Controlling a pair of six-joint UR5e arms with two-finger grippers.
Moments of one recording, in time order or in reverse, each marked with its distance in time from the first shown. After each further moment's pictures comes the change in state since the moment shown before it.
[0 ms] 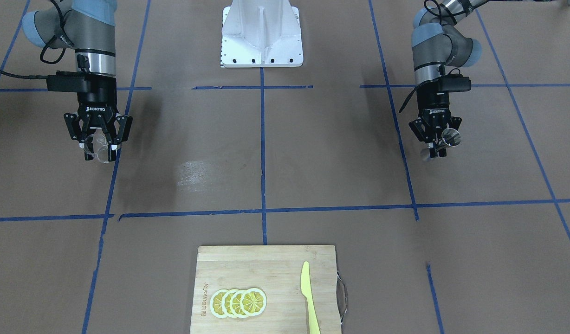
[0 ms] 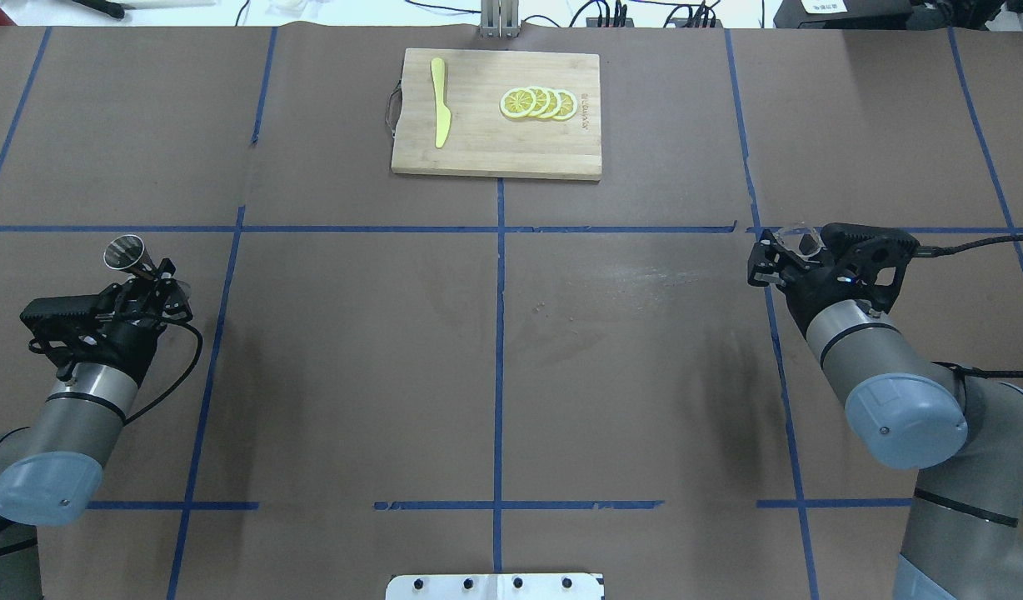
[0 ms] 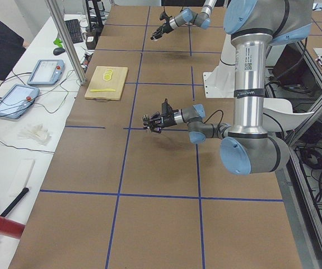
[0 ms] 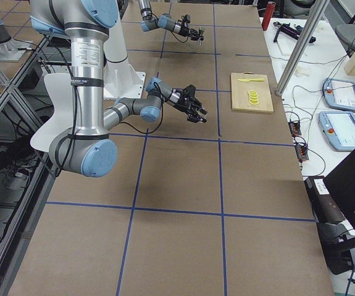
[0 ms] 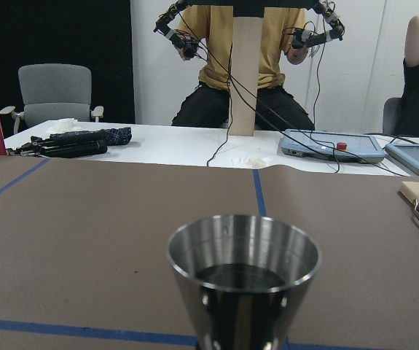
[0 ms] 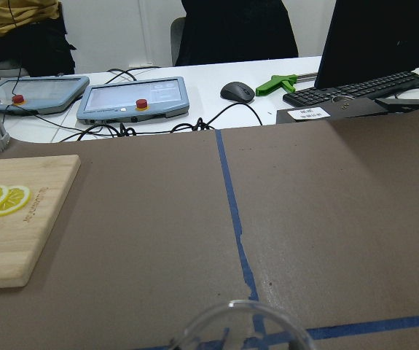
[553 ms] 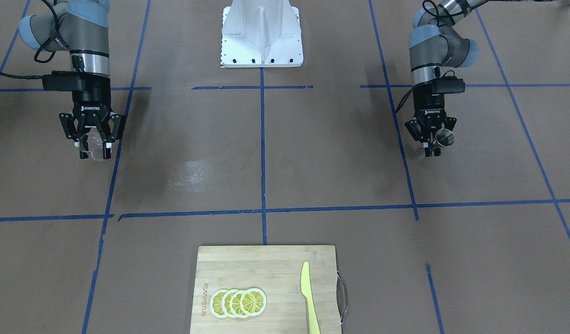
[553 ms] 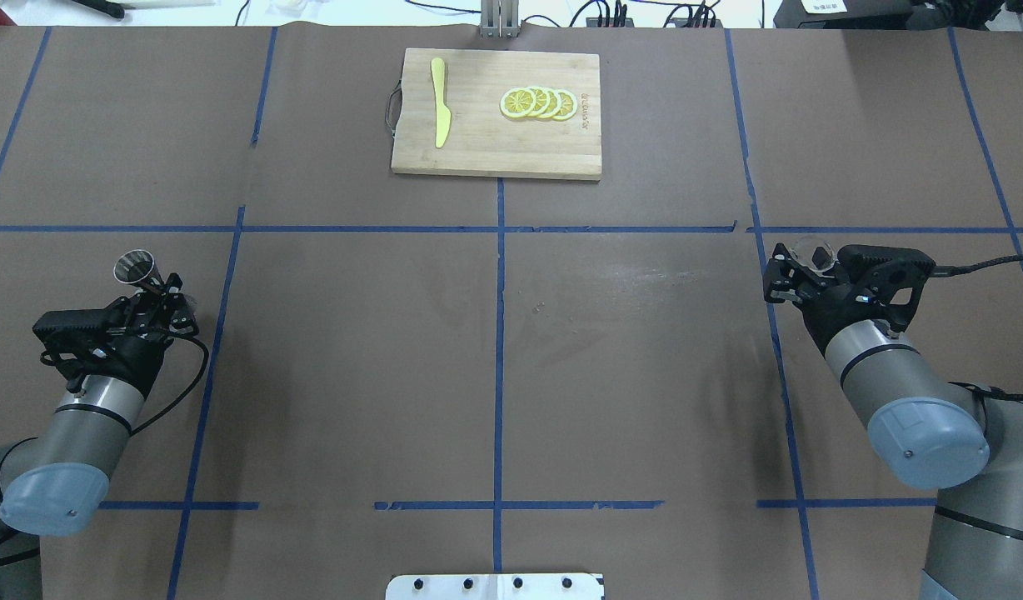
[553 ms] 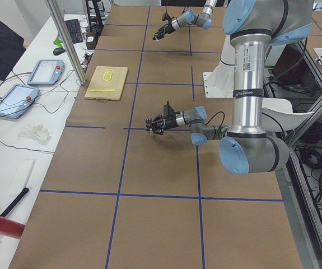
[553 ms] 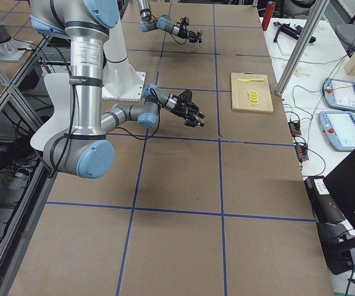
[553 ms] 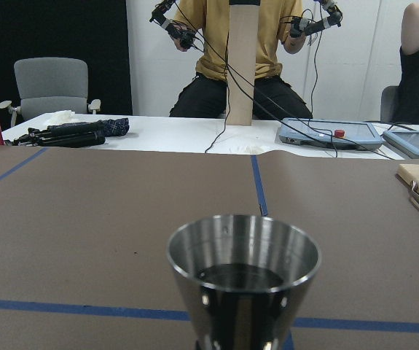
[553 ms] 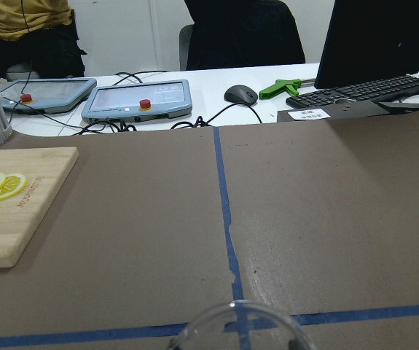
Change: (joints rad) left arm 0.023 -0.005 0.019 0.002 0.000 -0.001; right arm -0.022 -0.062 -0.017 0.093 -0.027 -0.026
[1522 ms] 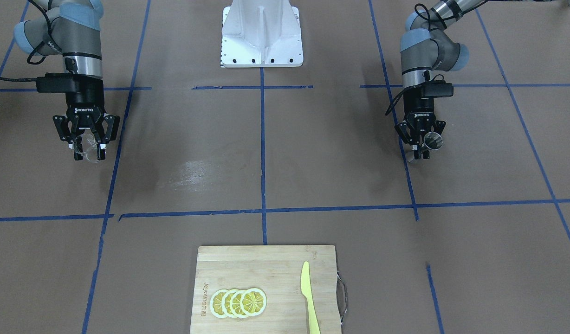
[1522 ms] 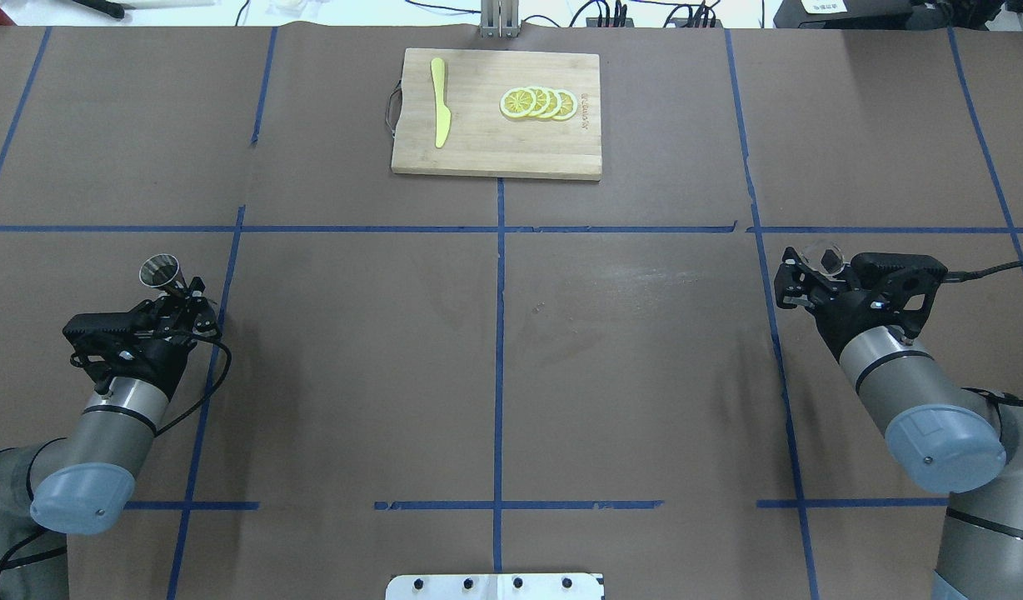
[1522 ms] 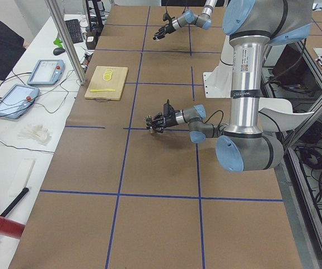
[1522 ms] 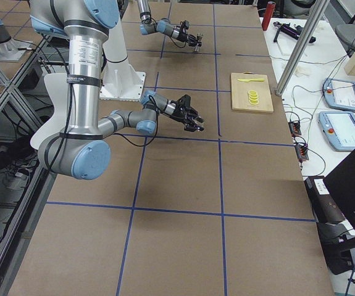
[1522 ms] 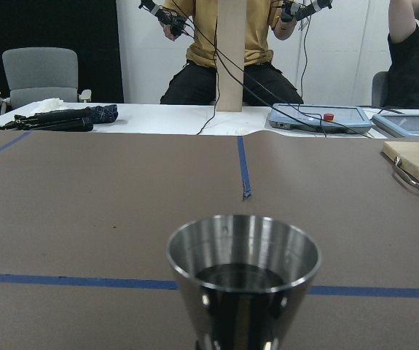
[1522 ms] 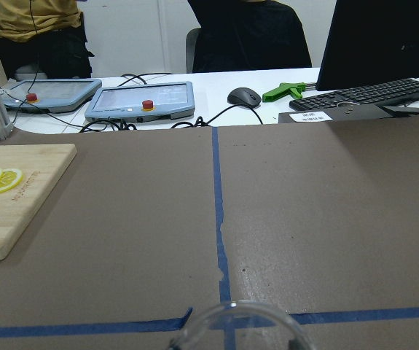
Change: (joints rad) left arm 0.011 -0.048 0.034 0.004 -0.001 0.008; right arm -0.002 -0.024 -0.041 0.102 -0.012 -0.034
